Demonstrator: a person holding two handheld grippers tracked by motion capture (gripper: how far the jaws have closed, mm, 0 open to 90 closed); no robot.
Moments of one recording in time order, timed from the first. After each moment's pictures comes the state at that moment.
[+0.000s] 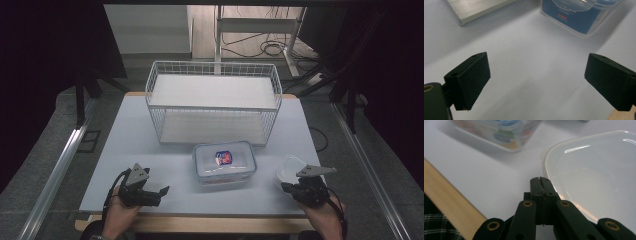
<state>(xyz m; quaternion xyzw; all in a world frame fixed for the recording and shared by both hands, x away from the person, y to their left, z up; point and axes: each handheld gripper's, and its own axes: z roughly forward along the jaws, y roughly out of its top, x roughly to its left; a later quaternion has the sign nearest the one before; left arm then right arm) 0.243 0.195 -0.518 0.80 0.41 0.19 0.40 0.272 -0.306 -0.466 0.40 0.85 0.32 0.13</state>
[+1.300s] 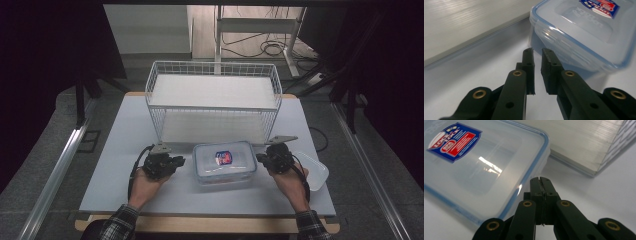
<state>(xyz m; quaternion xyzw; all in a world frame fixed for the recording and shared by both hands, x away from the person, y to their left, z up) 0.322 0.149 -0.506 0.80 0.40 0.11 0.42 0.359 -0.230 -0.468 0.40 0.84 0.33 0.16</state>
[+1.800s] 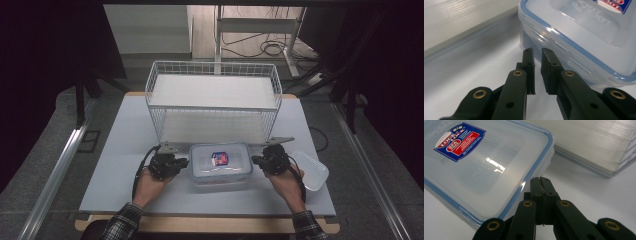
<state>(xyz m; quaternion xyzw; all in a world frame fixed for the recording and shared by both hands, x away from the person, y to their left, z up) 0.327 0.141 -0.514 0.82 0.40 0.10 0.40 0.355 -0.221 -0.472 0.41 0.84 0.34 0.13</state>
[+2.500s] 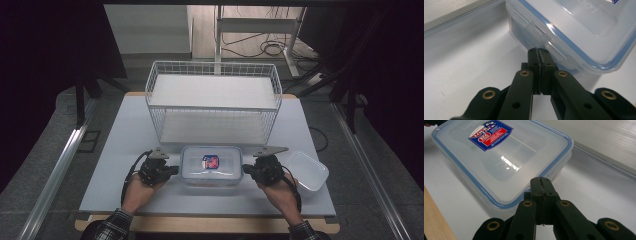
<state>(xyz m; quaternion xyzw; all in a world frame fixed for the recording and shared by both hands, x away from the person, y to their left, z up) 0.308 0.162 -0.514 0.83 0.41 0.08 0.38 0.320 -0.199 -0.468 0.36 0.85 0.36 0.11</state>
